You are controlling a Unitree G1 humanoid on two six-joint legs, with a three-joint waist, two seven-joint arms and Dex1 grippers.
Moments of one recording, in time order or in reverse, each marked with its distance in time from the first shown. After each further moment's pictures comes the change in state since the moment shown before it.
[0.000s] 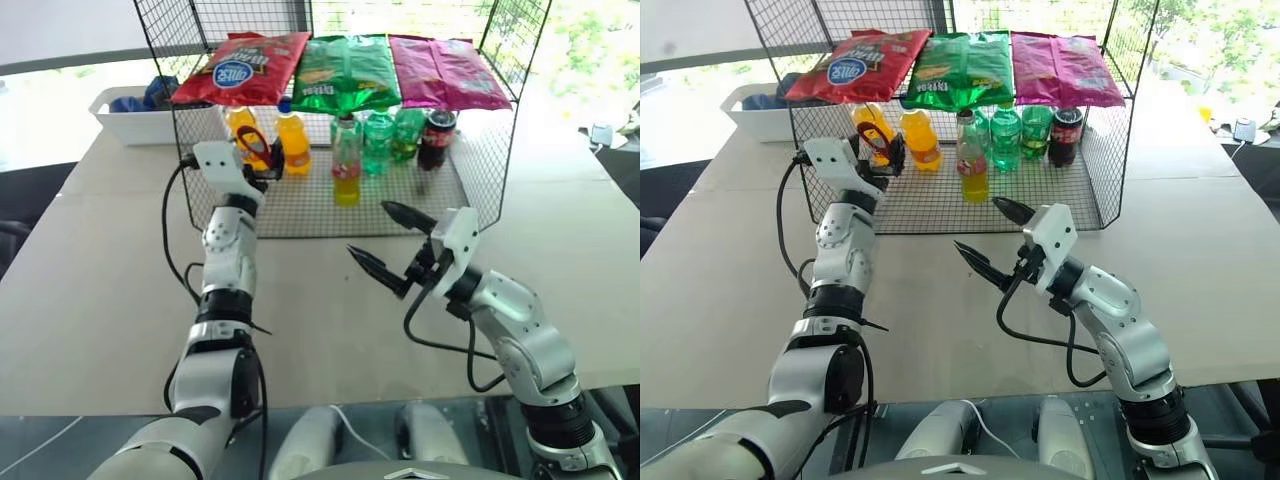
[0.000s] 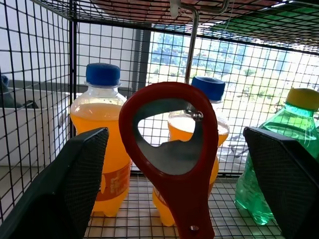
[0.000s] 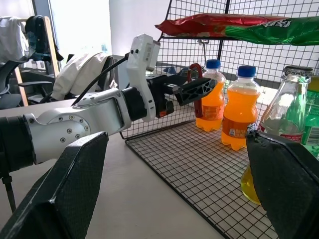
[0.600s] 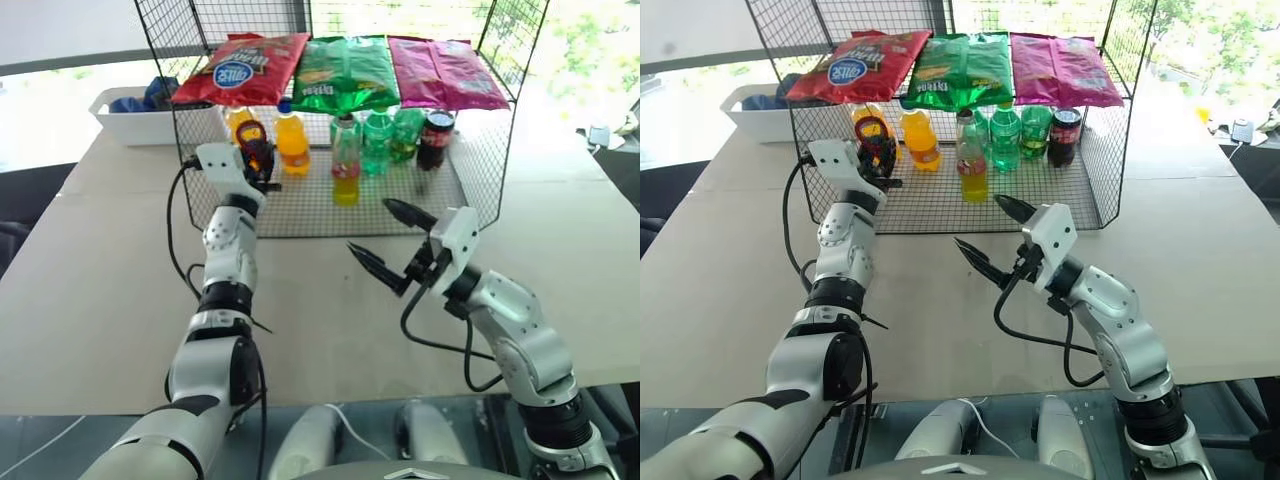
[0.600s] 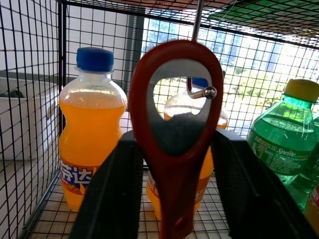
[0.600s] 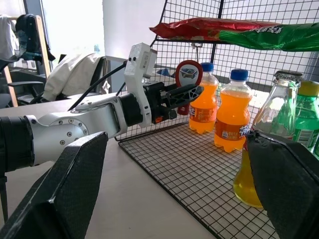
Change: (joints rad) left arm -0.049 0.012 0.020 0.123 -0.021 -0.066 -0.072; right arm 0.003 0.016 0.003 0.002 -0.026 -0.016 -0.020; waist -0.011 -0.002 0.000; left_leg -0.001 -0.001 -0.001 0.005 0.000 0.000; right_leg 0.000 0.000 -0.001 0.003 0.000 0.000
